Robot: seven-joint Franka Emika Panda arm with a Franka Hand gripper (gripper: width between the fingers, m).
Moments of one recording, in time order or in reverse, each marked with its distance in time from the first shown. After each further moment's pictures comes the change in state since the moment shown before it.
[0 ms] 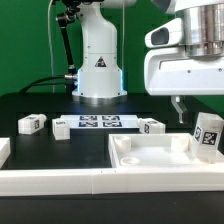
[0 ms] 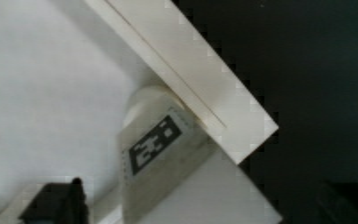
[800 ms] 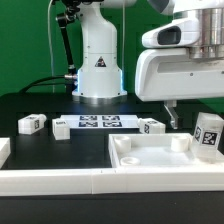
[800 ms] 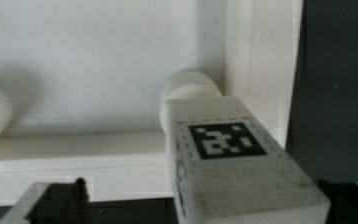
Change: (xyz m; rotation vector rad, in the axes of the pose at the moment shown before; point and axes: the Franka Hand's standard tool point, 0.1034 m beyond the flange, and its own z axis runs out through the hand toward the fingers) arm 0.004 0.011 0.003 -0.059 0.005 -0.608
